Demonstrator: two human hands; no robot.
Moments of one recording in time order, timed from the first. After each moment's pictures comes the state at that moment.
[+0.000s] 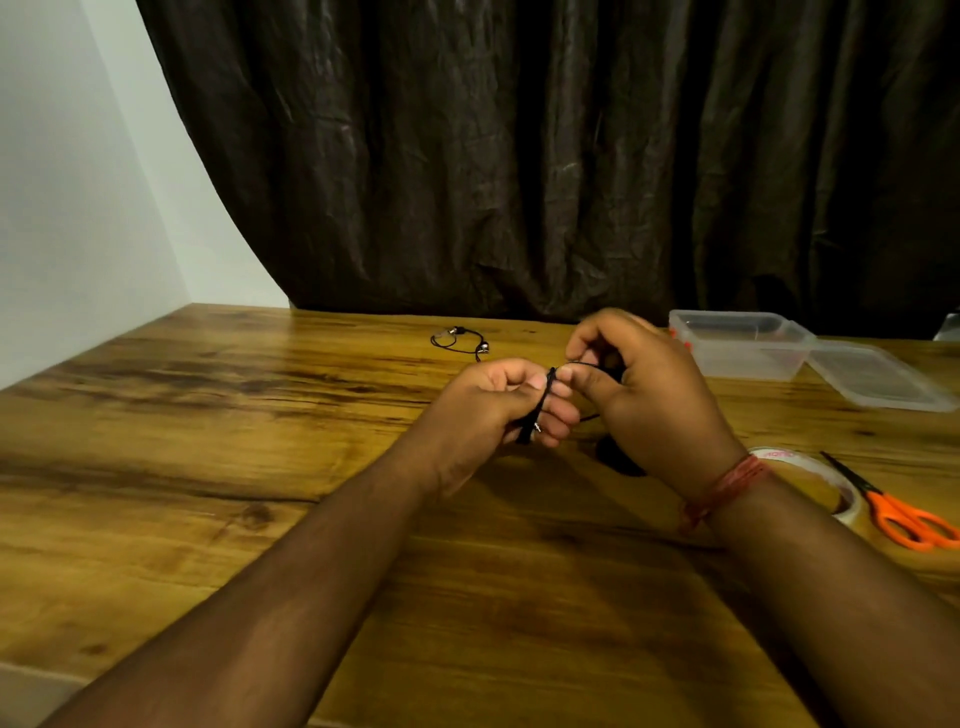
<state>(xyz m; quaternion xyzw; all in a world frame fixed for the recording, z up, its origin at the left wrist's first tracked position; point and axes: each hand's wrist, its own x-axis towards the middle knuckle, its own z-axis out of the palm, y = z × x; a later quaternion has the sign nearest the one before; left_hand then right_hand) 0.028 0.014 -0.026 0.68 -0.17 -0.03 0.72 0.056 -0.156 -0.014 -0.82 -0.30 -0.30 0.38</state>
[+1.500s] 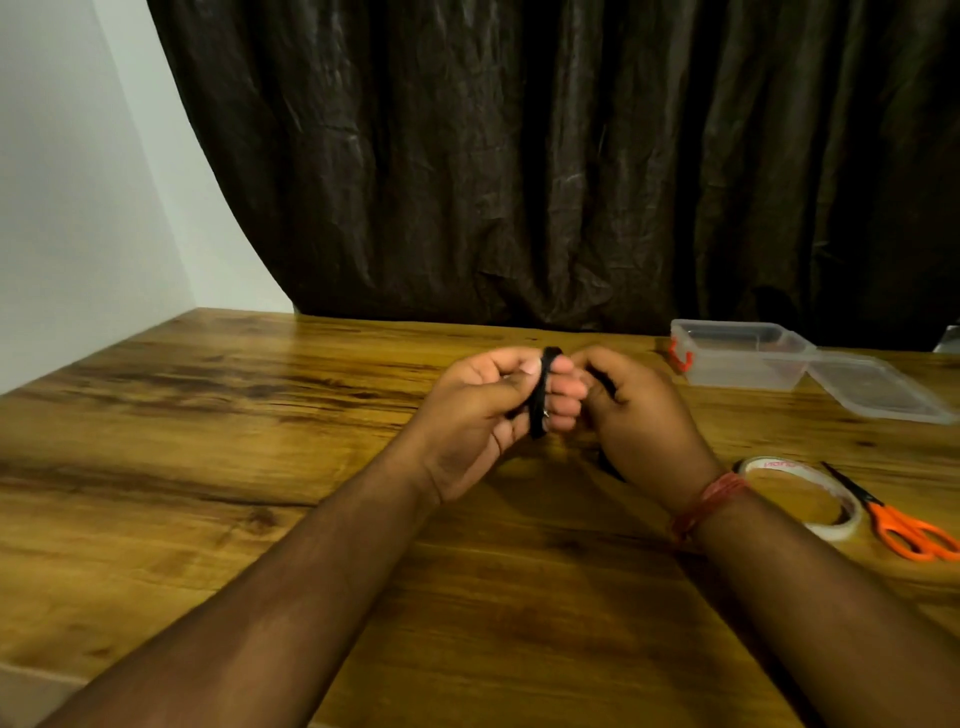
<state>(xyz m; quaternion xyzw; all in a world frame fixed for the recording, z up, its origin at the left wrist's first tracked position) 0.029 0.019 -0.025 0.54 -0.24 -0.02 0.81 0.060 -0.148 -0.029 -0.83 -0.29 -0.23 0.42</state>
